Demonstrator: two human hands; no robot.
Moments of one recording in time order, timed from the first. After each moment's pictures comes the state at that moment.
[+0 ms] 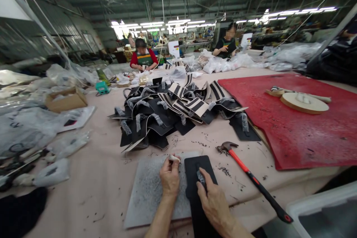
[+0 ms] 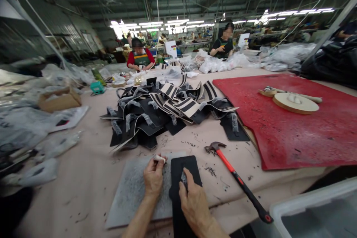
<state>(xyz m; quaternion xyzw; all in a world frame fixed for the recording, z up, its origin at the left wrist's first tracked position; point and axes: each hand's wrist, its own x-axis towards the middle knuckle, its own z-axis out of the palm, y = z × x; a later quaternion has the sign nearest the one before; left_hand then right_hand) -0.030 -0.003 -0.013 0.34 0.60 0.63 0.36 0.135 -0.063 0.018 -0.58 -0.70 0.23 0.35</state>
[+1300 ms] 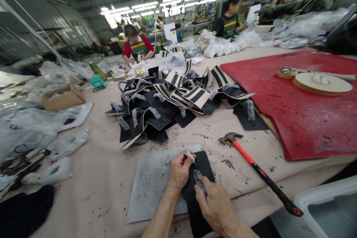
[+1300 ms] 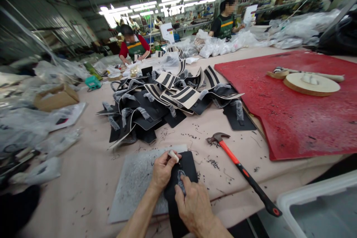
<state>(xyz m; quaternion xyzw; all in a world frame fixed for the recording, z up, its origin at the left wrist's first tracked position) -0.012 -0.001 0.015 0.51 0.54 0.49 0.45 0.135 -0.074 0.015 -0.59 -0.77 0.18 0.16</state>
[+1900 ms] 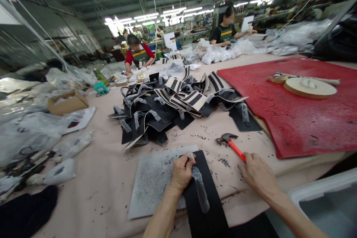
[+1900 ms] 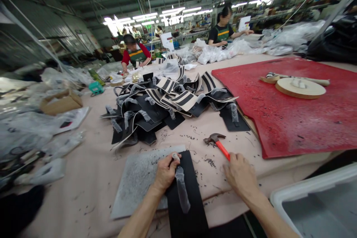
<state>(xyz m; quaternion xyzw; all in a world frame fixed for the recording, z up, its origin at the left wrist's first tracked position) -0.007 -0.009 0.003 0.66 0.51 0.45 0.31 0.280 -0.020 0.026 -0.76 -0.62 0.14 0.14</state>
